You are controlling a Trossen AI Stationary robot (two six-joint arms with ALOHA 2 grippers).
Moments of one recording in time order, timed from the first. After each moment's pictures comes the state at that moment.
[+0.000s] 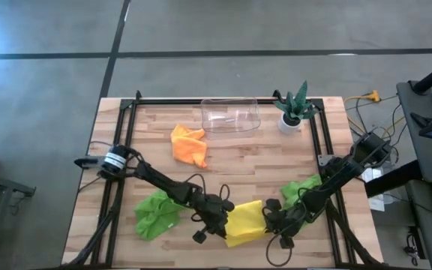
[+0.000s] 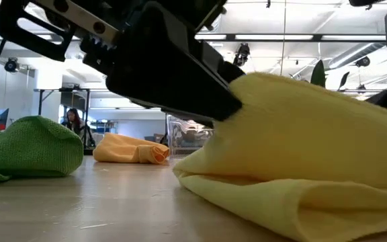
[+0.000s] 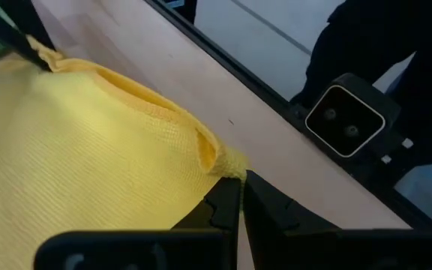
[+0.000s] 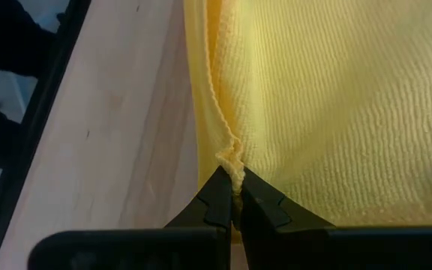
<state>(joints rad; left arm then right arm) -0.36 2.03 1.14 0.36 0.45 0.04 0.76 1.64 0.63 0.12 0.13 0.58</state>
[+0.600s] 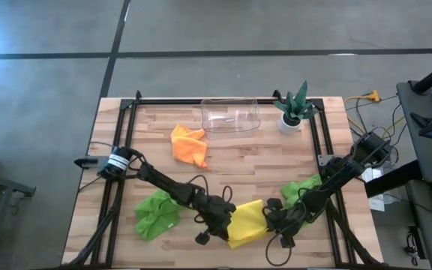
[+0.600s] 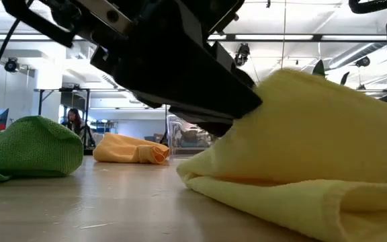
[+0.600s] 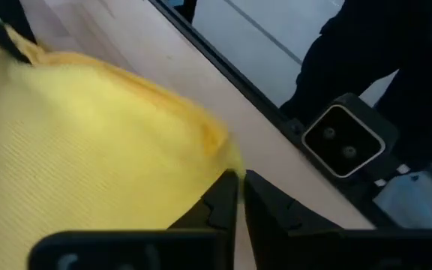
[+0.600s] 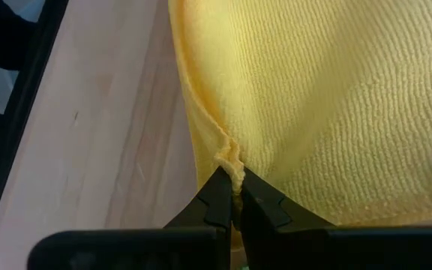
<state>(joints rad) -0.36 2.07 1.19 0.36 0.47 -0.06 0.76 1.64 0.63 0.08 0.12 0.59</state>
